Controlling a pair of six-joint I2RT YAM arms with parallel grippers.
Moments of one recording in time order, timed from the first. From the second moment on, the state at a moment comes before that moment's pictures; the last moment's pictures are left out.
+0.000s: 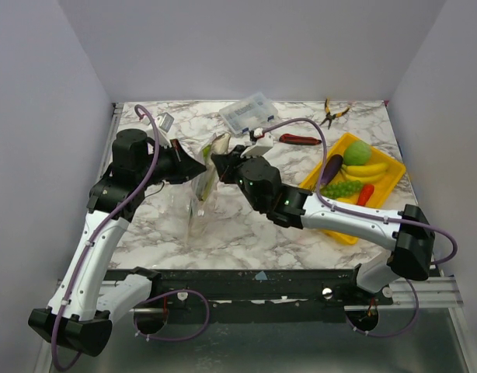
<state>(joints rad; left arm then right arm) -0.27 0.97 1.17 -0.61 0.50 -0.53 1.11 1.54 1.25 0.16 0.64 0.66</state>
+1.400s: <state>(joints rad) -0.27 0.98 1.22 -0.64 0.40 -0.57 1.09 1.48 1.41 -0.37 0.40 0.82</state>
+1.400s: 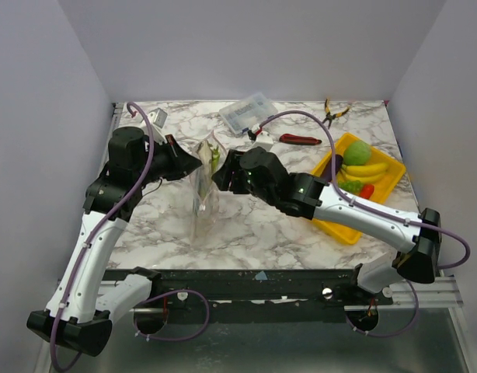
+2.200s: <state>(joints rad) -0.27 0.91 1.28 -0.78 0.08 -0.53 1.07 1.50 1.57 -0.45 0.34 0.75</state>
